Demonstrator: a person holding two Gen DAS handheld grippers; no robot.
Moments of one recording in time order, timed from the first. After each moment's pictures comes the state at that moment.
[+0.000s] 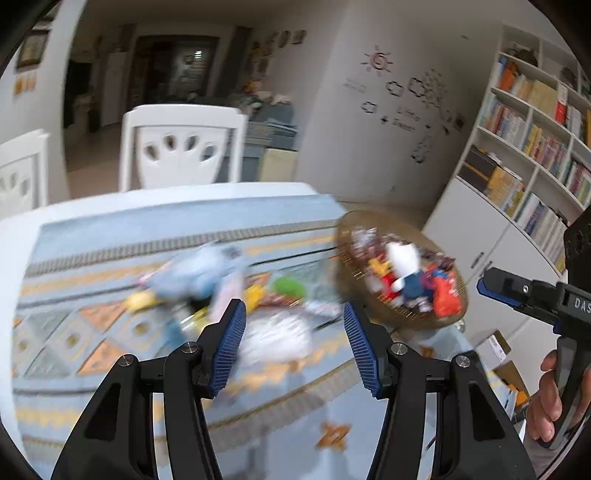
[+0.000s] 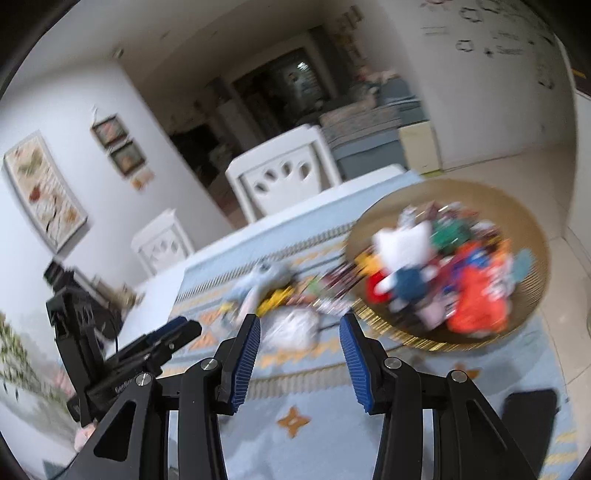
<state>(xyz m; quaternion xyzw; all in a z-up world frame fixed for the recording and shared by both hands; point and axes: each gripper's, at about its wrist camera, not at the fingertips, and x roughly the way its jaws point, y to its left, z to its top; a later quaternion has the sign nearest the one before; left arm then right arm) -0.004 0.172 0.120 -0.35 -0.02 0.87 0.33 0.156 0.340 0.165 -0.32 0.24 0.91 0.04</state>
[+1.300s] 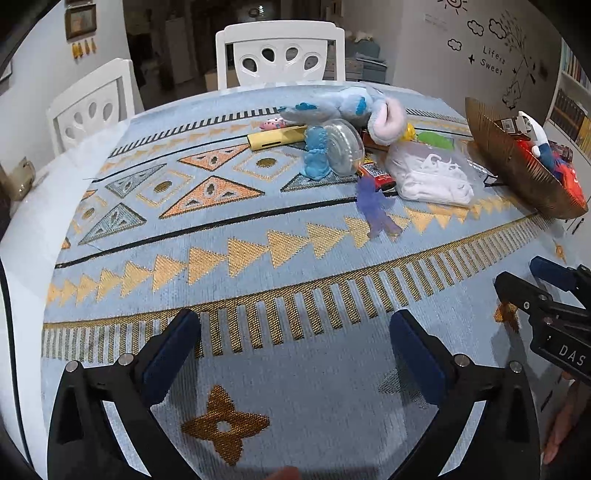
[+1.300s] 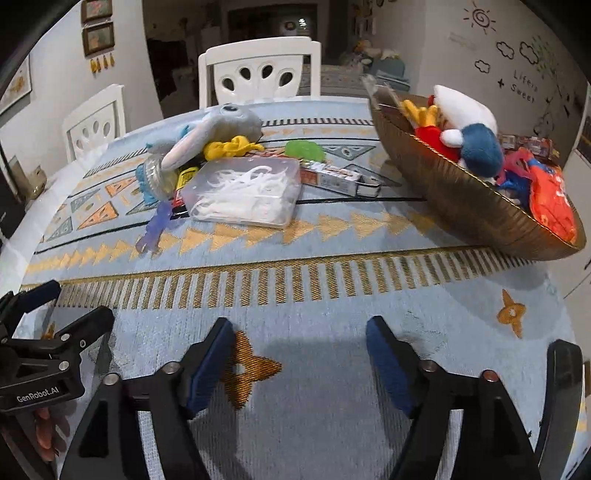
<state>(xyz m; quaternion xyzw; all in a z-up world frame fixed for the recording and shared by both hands) 0.019 0.116 0.002 -0.45 0.08 0.87 0.16 0.107 0.263 0.022 -0.45 0.07 0.88 0.14</state>
